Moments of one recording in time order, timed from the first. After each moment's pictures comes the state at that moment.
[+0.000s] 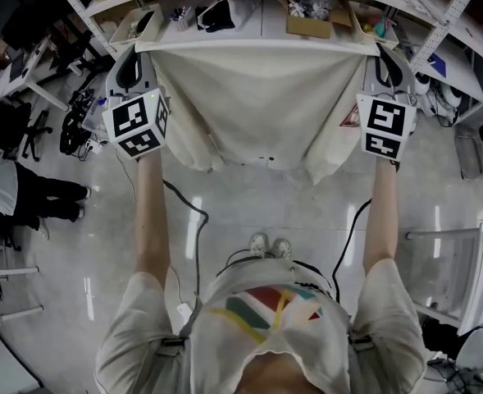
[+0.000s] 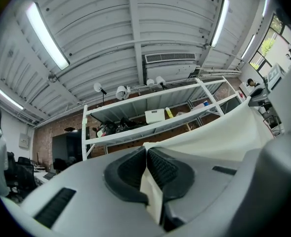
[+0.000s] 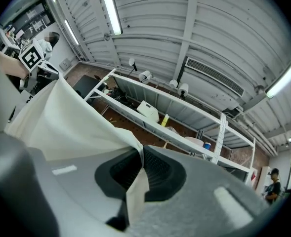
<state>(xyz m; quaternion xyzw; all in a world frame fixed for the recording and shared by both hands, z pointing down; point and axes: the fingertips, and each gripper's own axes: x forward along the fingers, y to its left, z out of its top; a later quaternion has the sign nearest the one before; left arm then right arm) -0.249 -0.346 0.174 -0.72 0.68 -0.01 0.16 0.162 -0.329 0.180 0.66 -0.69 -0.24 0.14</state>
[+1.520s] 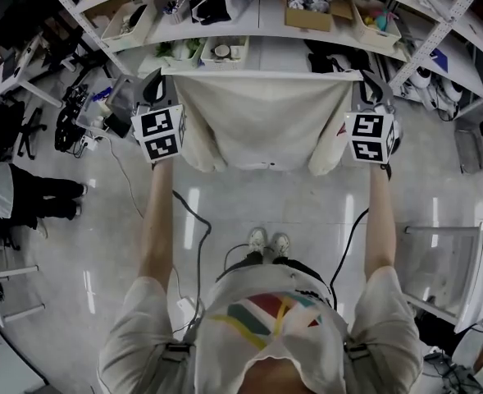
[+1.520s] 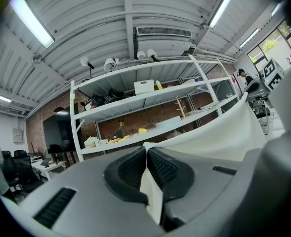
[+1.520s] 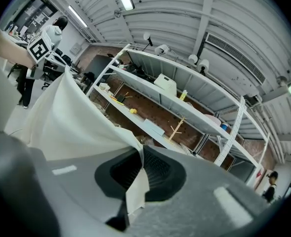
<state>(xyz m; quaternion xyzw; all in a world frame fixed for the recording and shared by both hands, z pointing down) -0.237 -0.394 0.309 -0.74 0.66 -0.12 0.08 0.171 -0.369 0.311 0.63 -0.71 -0.17 0.27</state>
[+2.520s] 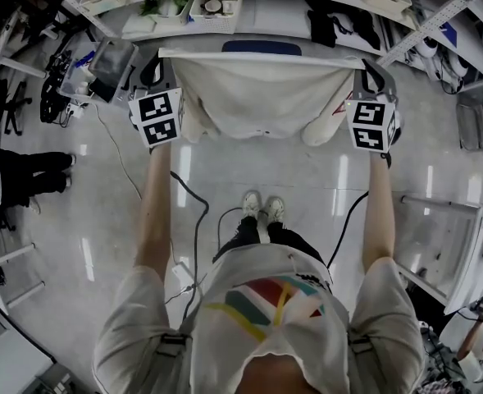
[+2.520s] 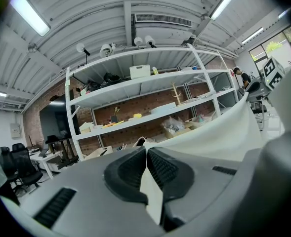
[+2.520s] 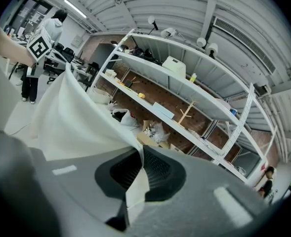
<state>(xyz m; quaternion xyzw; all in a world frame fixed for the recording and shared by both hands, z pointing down) -0.227 -0.399 0.395 -0.74 0.65 -0.17 0.04 0.181 -0.369 0.399 0.60 -0.72 -0.11 0.33</state>
